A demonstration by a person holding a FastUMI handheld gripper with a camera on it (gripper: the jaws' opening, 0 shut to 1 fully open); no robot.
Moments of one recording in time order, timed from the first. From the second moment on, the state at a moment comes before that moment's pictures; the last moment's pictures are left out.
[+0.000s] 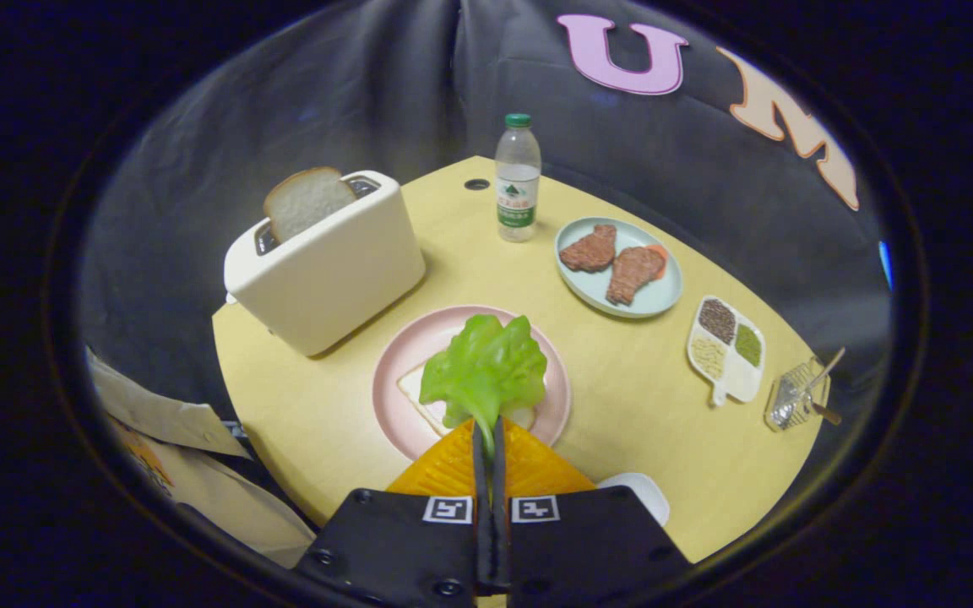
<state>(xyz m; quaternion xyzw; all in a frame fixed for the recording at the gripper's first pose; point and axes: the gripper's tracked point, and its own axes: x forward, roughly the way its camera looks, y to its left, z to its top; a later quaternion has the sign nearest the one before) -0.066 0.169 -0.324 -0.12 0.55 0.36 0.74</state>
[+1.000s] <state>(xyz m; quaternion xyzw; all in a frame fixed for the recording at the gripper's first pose) -0.083 0.190 -0.381 -0.20 0.58 0.34 0.72</state>
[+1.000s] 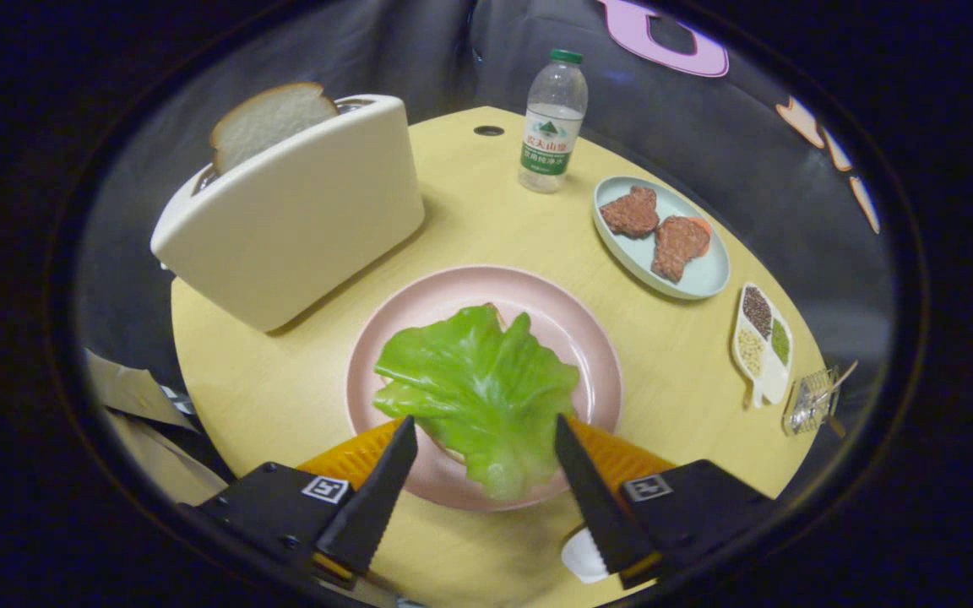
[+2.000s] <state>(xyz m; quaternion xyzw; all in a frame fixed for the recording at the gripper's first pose) -0.025 0.393 -0.213 -0.03 0.54 0.38 0.75</state>
